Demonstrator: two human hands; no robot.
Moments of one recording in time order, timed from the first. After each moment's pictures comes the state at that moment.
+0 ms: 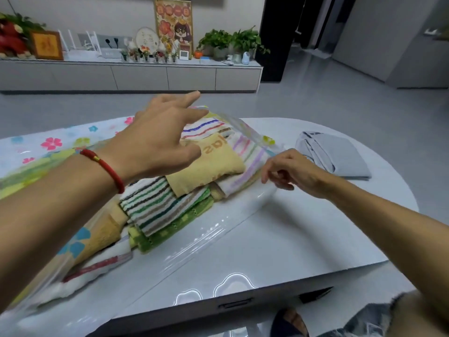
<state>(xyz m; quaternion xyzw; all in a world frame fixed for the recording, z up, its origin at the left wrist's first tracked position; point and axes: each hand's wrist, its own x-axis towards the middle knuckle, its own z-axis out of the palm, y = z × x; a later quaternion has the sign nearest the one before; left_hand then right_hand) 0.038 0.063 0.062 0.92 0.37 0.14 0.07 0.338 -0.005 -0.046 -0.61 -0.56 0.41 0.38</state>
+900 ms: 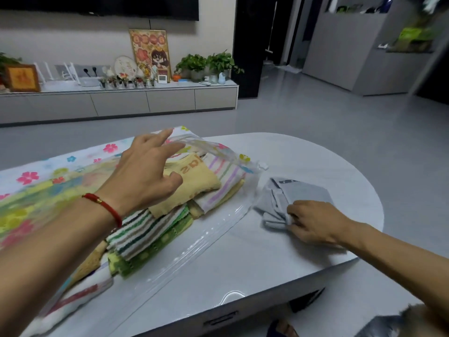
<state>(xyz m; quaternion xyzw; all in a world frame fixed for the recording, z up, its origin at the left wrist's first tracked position) 0.055 0.061 0.037 0.91 0.38 0.16 0.05 0.391 -0.113 -0.079 -0.78 -0.62 0.05 -0.08</state>
